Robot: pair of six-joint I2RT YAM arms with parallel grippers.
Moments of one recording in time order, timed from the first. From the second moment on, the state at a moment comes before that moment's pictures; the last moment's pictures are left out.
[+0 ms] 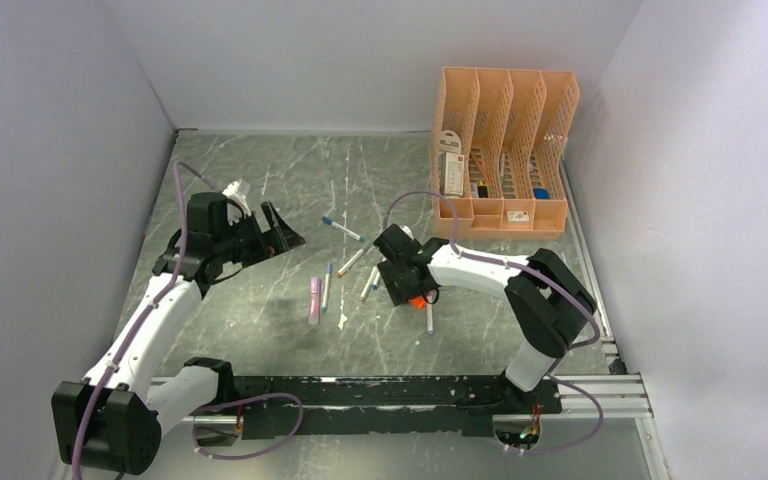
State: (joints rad) left arm -0.16 1.01 0.78 -0.41 0.39 -0.57; right arm 0.81 1.67 0.98 -0.55 0.24 0.33
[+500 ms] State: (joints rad) left arm -0.16 1.01 0.77 -0.44 0.33 -0.57; right arm 0.85 1.75 1.05 -0.56 0.23 0.31
